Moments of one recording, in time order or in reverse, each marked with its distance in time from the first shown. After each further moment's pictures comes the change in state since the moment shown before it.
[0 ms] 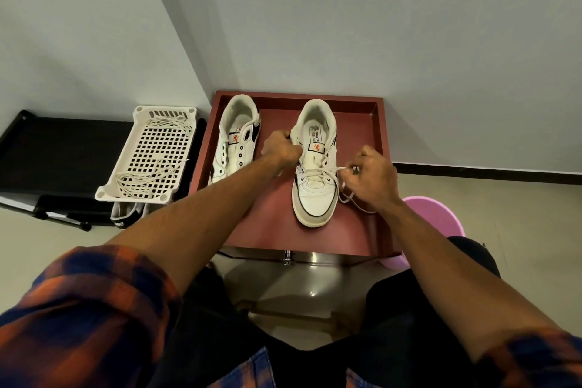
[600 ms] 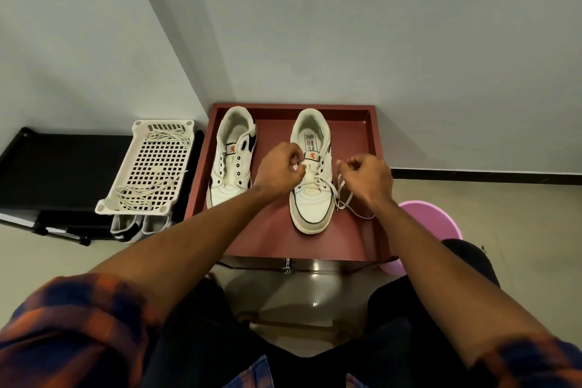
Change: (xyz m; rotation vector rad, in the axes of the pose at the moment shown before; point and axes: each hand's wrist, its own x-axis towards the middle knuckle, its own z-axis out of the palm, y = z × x) left_hand -0.025 -0.021 -0.003 0.266 0.041 0.612; right_hand 0.008 -0.014 -0.010 0.121 -0.047 0.363
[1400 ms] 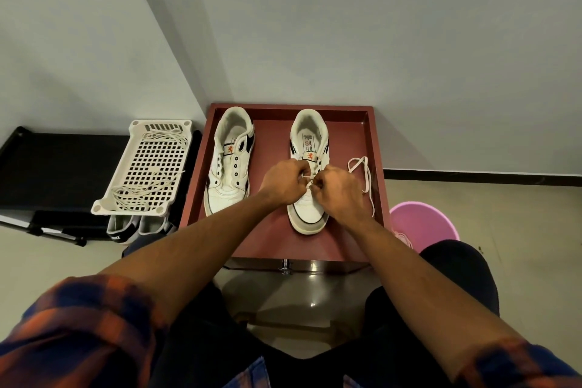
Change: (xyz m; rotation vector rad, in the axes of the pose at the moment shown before) left_hand -0.005 0.006 0.016 0.200 -0.207 0.011; right_hand -0.026 -0.026 0.032 -0.305 -0.063 -0.359
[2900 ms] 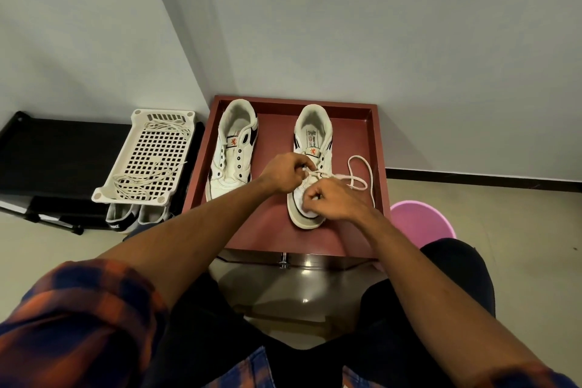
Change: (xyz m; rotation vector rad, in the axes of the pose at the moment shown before) left_hand 0.003 -0.011 -0.012 -0.134 -0.088 0.014; right_hand -0.008 -0.003 -0.009 0.362 -0.490 -0.134
